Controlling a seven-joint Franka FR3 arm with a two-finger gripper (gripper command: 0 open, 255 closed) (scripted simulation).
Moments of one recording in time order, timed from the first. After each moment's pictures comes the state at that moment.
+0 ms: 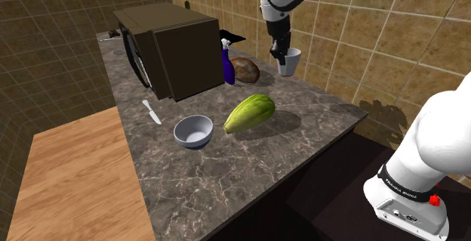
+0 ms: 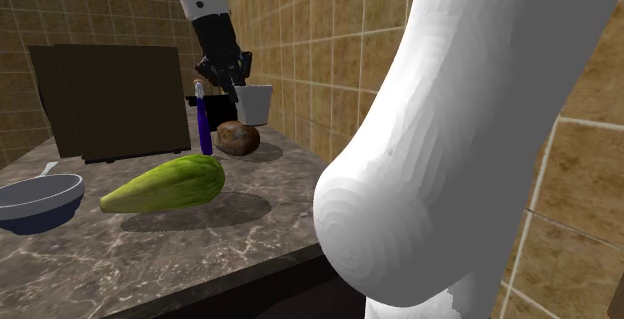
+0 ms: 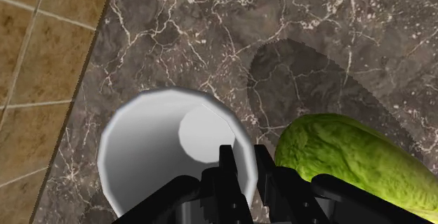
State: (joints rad) arm 0.04 -0.15 0.00 -2.00 -0.22 1.71 -0.08
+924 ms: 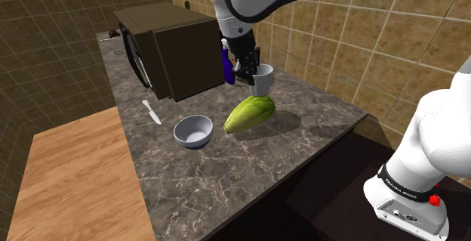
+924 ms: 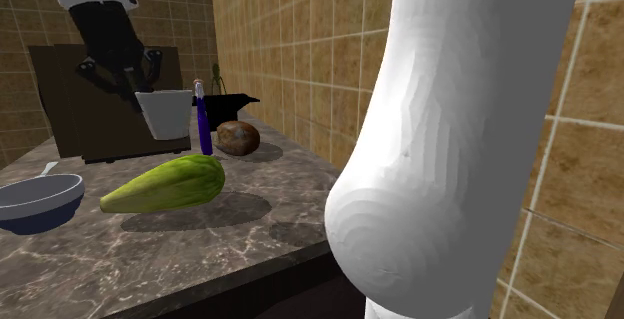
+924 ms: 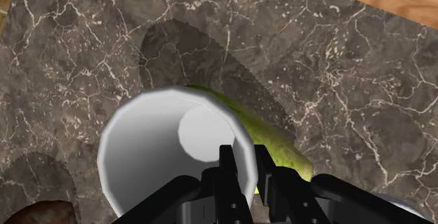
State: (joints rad) arm 0.19 -0.02 0.19 -1.84 -0.16 1.62 0.24
